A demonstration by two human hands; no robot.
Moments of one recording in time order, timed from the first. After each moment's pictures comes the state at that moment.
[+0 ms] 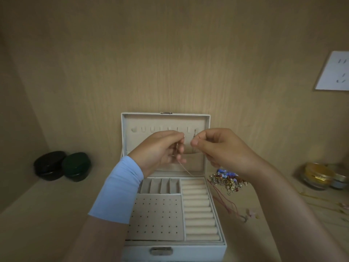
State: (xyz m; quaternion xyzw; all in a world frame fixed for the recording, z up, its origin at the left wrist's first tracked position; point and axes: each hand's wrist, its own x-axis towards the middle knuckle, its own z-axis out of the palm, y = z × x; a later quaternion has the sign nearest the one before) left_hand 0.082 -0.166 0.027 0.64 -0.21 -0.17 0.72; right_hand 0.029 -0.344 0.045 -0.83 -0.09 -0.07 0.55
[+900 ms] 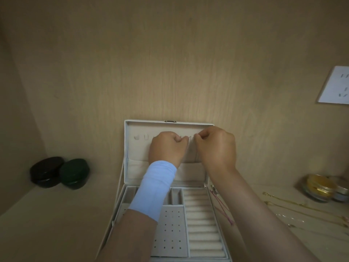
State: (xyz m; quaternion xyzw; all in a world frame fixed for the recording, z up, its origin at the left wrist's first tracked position) left_hand 0.120 -0.200 0.015 0.85 -0.04 0.19 0.49; right_hand 0.092 -0.316 0.025 -0.86 0.12 -0.37 0.33
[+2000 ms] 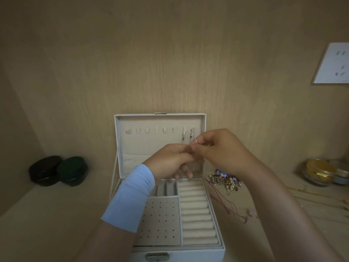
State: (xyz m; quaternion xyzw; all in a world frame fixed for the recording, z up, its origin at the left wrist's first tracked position) left_hand 0.079 -0.196 0.012 0.76 -0.20 -0.20 0.58; right_hand 0.044 -0.356 0.030 -0.89 -0.06 -0.14 0.42
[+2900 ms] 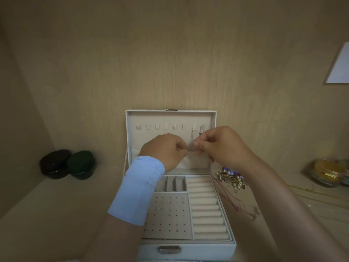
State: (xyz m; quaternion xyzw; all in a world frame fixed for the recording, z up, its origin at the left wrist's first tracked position) left_hand 0.090 -0.166 0.018 0.95 -0.18 0.04 0.25; right_hand 0.060 -0.343 0.023 -0.90 -0.05 -0.13 0.42
